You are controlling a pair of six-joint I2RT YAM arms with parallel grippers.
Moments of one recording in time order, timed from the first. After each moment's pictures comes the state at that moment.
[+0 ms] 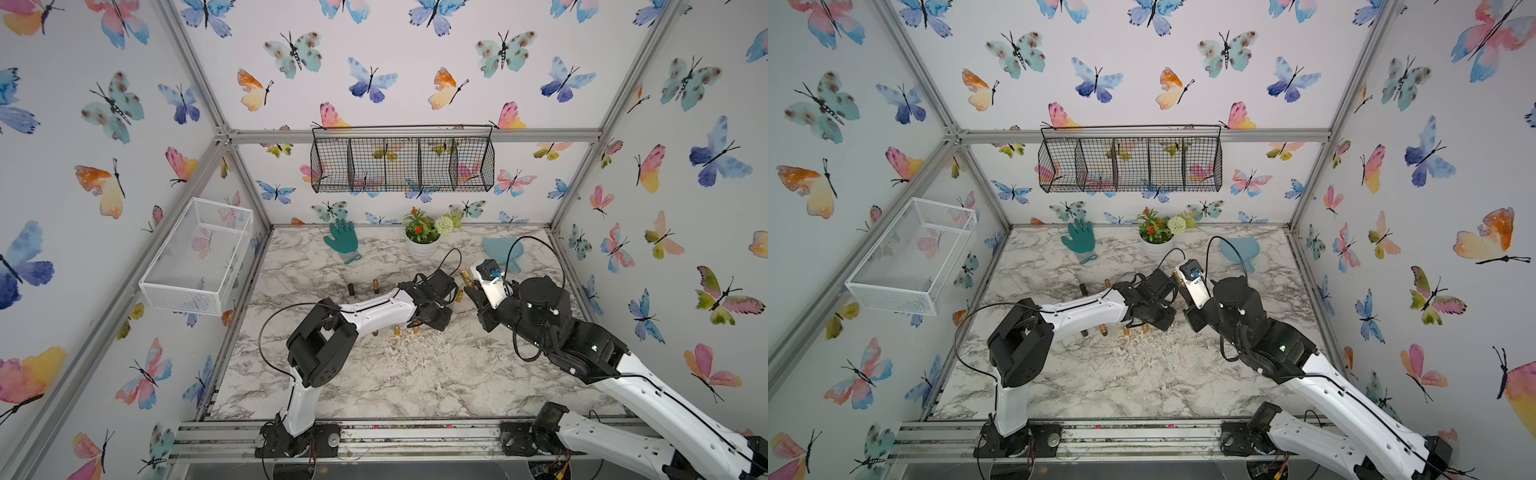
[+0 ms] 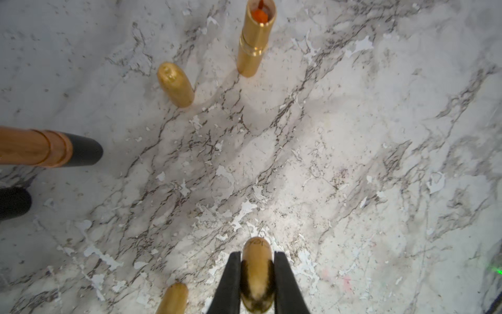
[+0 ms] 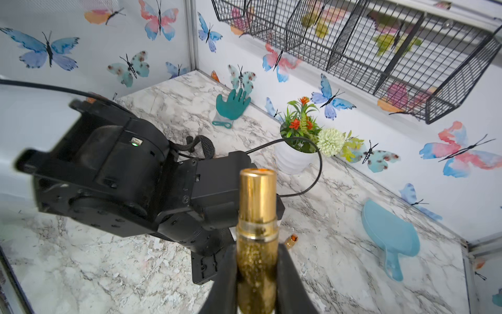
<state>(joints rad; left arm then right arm) -0.93 1.99 1.48 -0.55 0.04 -0.31 0.85 0.91 1.04 -0.54 0.22 -0.10</state>
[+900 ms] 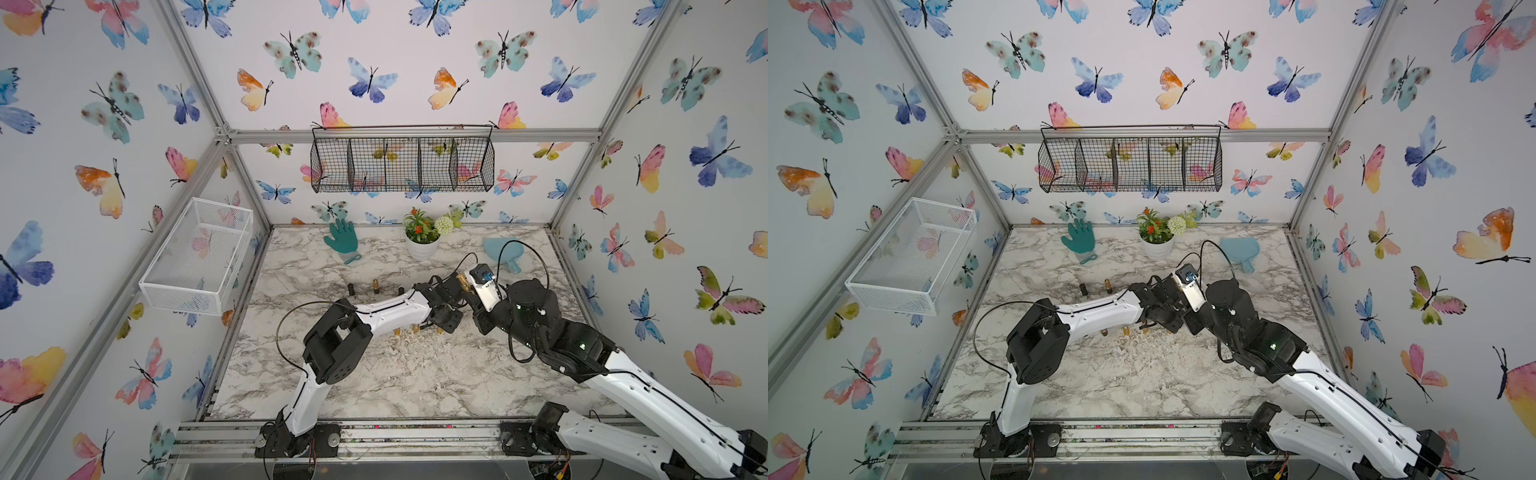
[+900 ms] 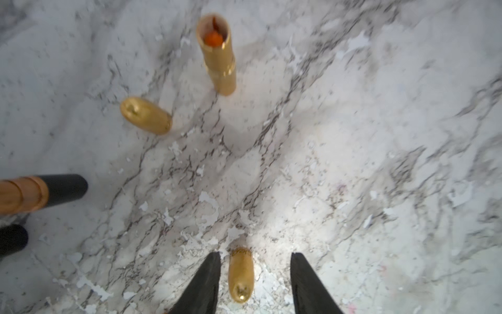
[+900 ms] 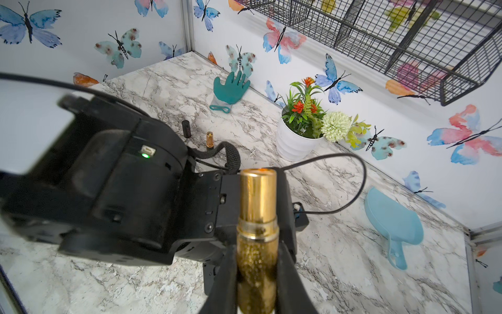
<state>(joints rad) -0.97 2.08 1.65 -0.62 -0.03 -0.26 0.85 0.92 1.01 -0.53 0.24 -0.09</state>
